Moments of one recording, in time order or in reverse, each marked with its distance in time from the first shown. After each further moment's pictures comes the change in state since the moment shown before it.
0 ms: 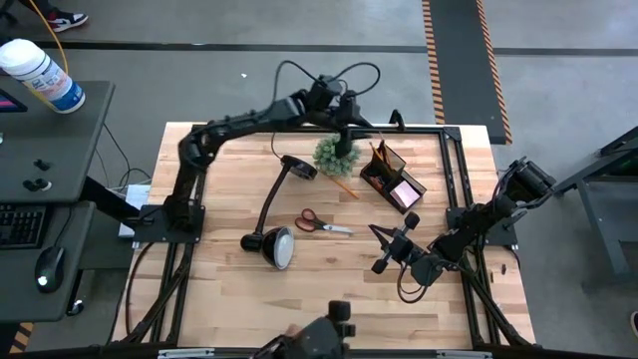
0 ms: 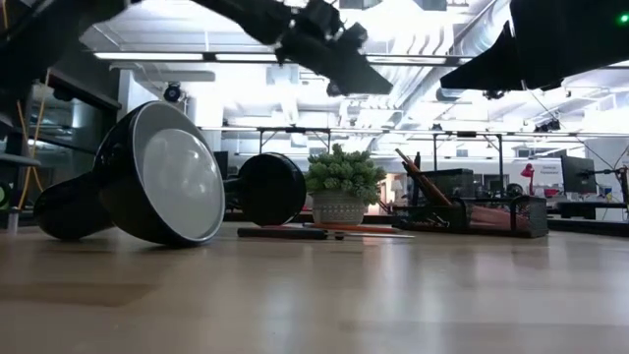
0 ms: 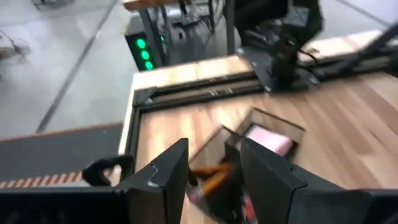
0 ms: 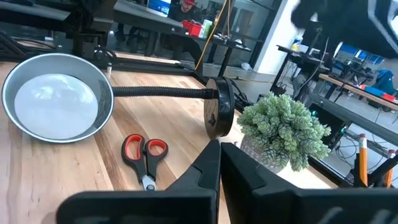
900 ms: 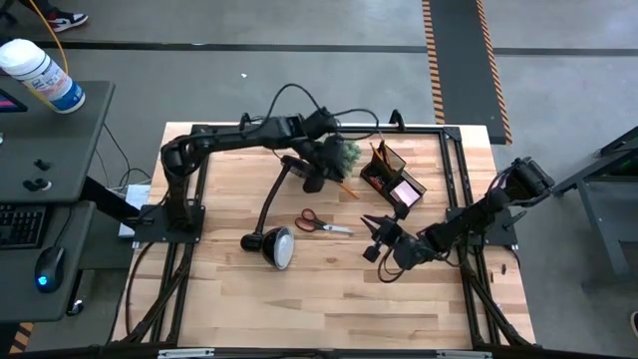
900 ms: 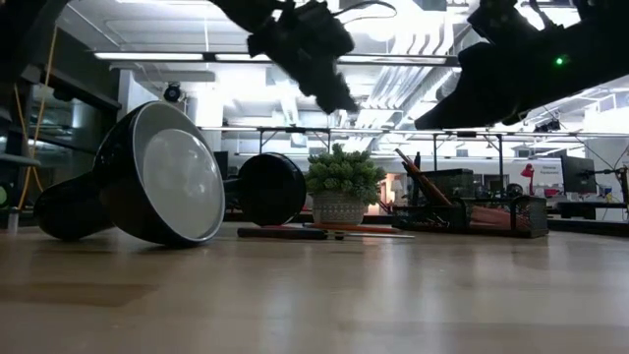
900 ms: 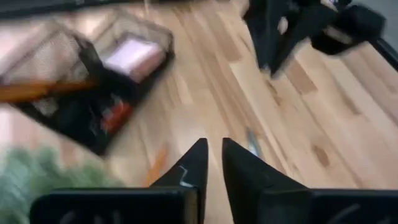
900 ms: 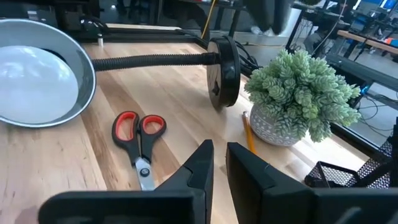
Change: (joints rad) left arm -0.115 -0.170 -0.271 -0.319 0.093 0.096; right arm -0.175 0.000 0.000 -0.154 -0.213 0.204
